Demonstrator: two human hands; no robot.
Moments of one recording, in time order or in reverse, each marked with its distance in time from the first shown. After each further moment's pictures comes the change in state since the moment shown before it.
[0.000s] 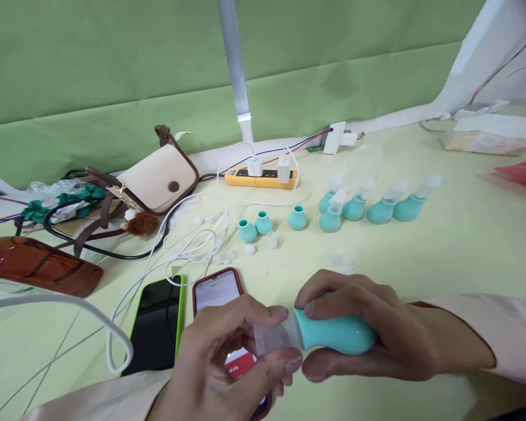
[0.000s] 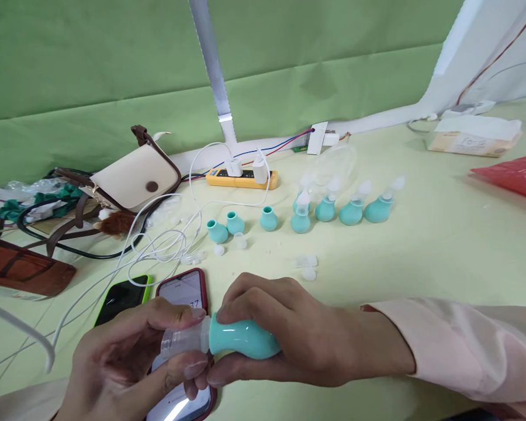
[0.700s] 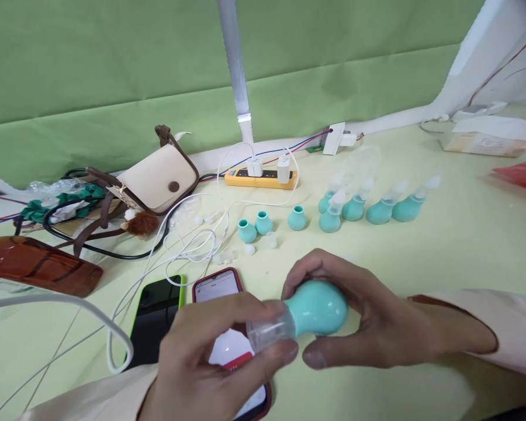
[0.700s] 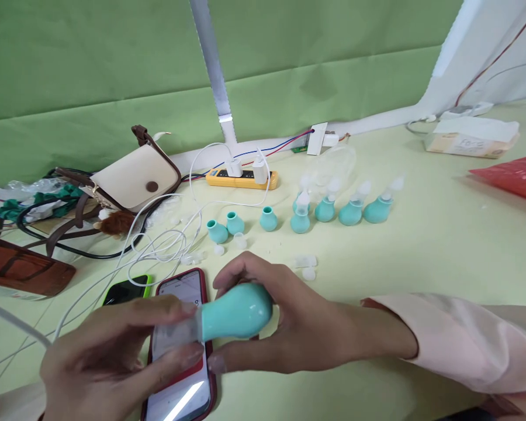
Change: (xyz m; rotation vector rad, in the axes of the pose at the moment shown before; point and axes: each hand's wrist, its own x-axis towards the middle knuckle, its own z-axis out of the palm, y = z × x) left_hand 0.012 0.008 -0.009 0.372 0.103 0.381; right_hand 0.005 -0.001 0.000 0.429 -0.060 0.455
